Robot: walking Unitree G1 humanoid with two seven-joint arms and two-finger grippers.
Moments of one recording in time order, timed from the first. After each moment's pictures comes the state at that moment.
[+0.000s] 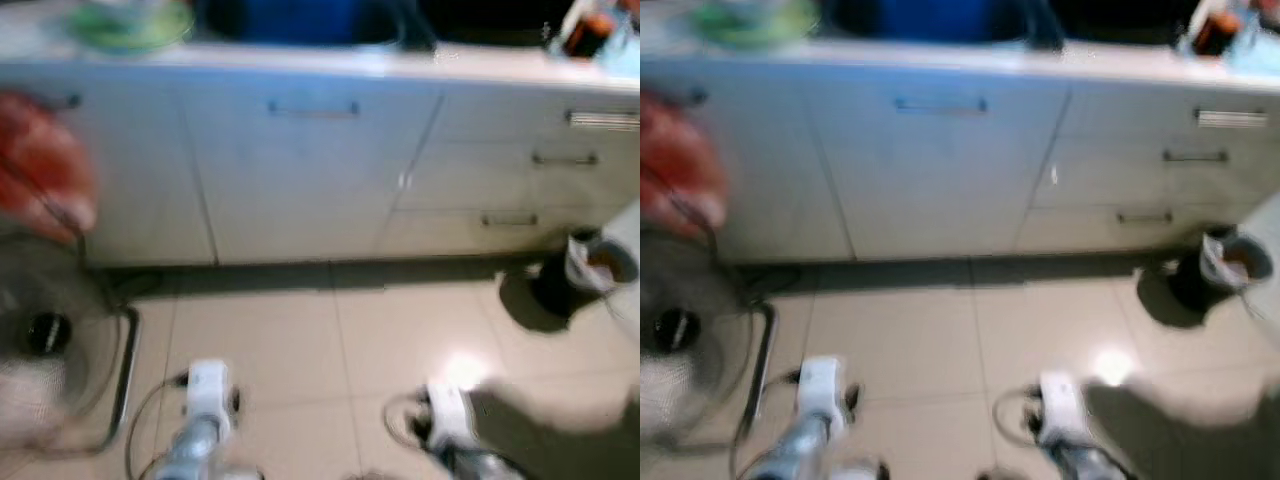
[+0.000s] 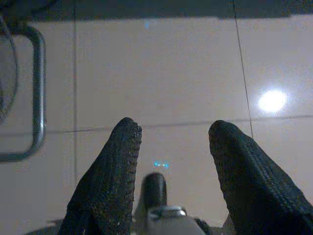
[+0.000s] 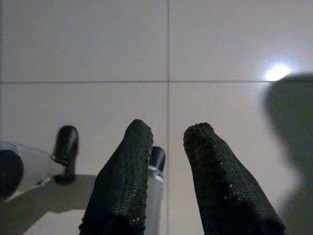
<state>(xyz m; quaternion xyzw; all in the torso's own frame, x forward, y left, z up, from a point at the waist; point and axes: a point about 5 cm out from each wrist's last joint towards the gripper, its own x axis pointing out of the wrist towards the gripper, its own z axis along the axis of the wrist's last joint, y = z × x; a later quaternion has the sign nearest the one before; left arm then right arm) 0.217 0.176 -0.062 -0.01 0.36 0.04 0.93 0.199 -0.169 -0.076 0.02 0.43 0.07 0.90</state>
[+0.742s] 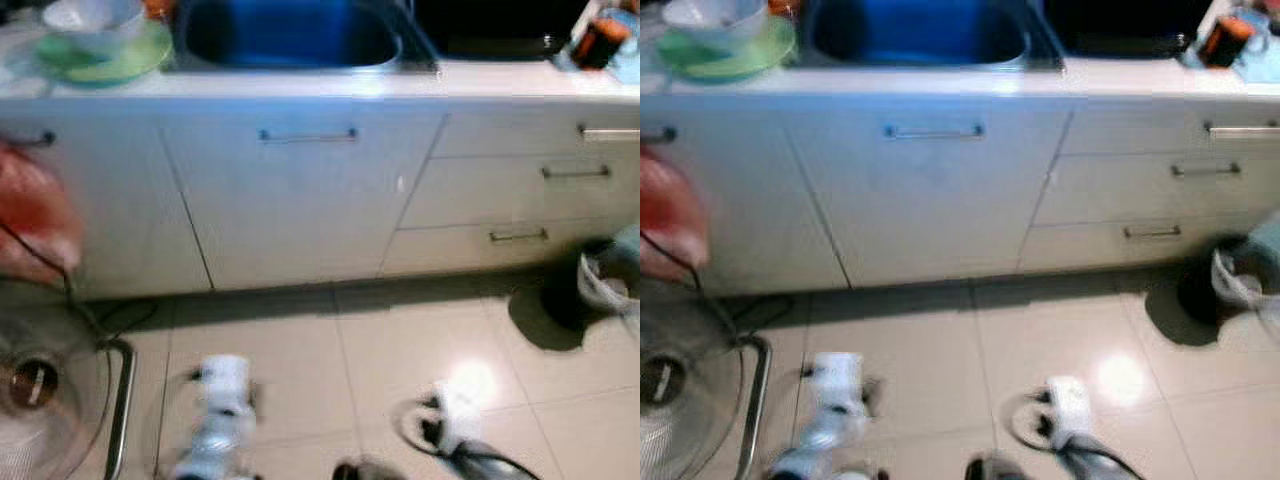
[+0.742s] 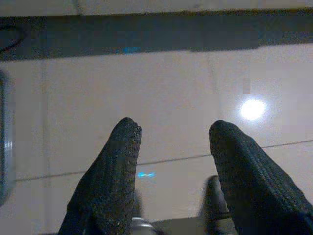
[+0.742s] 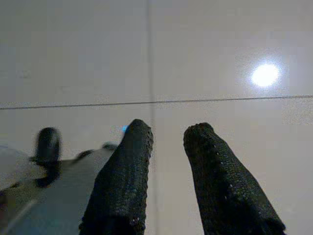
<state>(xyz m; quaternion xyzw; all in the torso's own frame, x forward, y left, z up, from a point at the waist) 0.222 0.143 -0.060 -0.03 0.35 0.01 0.94 0.192 -0.190 -0.077 0.01 0.44 0.05 0.90</state>
